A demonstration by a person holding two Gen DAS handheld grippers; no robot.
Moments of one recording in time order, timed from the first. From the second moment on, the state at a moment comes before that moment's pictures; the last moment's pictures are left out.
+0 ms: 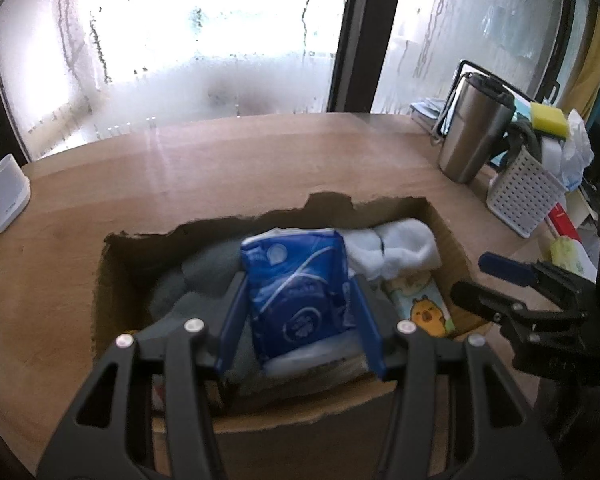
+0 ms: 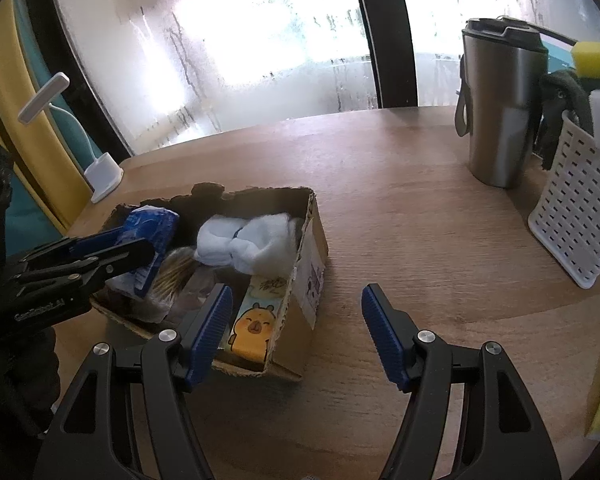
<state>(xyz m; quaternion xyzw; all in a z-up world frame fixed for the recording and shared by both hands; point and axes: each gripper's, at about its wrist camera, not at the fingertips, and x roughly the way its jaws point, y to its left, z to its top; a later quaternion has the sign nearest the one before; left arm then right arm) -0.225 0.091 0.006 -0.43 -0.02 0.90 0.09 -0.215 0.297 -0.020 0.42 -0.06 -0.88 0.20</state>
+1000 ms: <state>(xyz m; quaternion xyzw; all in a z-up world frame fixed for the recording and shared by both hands) -0.240 0.094 -0.006 -0.44 -0.03 0.89 0.09 -0.222 0.295 -0.025 0.42 -0.05 -0.88 0.20</state>
